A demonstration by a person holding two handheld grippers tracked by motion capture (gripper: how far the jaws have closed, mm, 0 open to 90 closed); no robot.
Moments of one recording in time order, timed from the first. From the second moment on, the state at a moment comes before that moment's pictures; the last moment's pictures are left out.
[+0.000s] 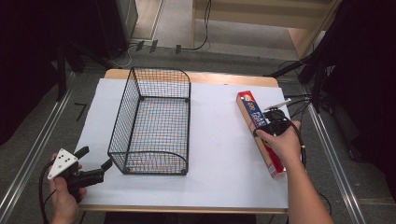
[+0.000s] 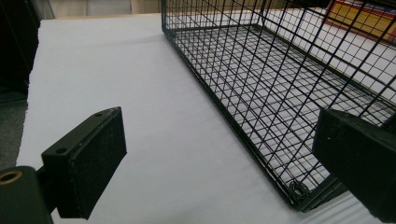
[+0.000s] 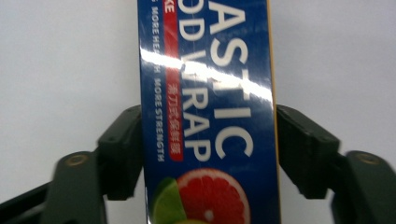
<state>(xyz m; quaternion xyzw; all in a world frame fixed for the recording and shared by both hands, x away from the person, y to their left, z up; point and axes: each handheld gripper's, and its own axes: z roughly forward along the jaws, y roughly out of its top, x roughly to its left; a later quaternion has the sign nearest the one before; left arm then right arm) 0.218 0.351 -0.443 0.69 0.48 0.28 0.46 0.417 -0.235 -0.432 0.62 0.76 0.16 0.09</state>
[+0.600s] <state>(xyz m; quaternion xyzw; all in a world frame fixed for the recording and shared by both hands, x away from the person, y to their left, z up) 0.219 0.351 -0.444 0.69 0.48 0.28 0.46 0.447 -0.217 -0.438 0.65 0.75 0.09 0.07</state>
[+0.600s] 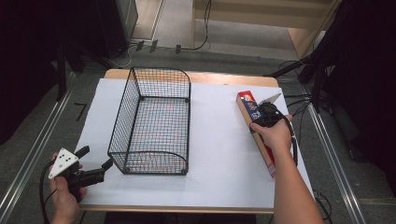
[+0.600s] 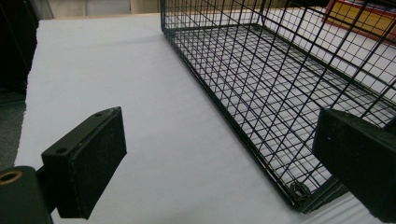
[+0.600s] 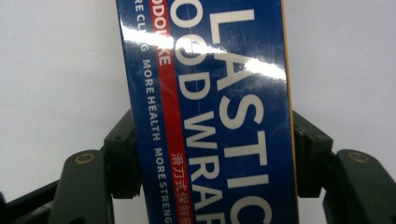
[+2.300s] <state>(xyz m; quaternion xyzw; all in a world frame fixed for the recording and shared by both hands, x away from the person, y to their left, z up) 0.218 0.355 -0.442 0.68 0.49 0.28 0.47 0.423 -0.122 -0.351 0.50 0.86 0.12 0.07</state>
